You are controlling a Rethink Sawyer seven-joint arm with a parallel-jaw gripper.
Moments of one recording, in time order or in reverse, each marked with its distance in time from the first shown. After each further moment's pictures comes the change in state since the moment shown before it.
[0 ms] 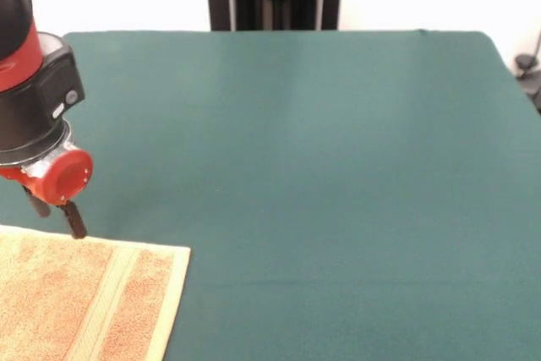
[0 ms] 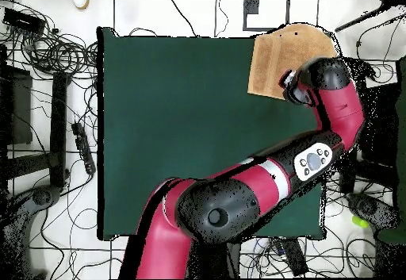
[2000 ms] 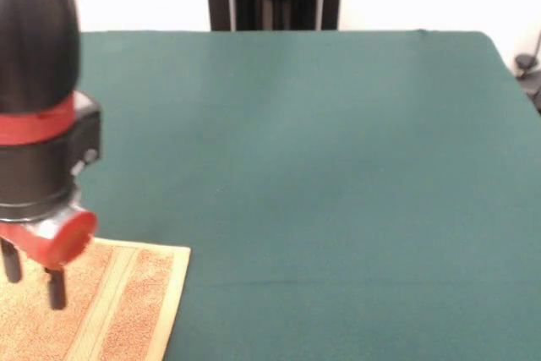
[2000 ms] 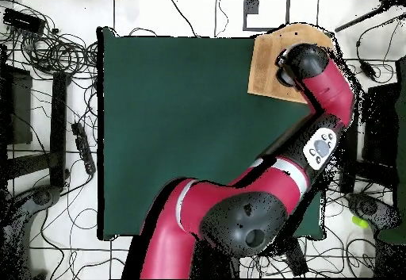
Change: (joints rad) arm -0.021 -0.080 0.247 -0.184 -0.373 -0.334 0.202
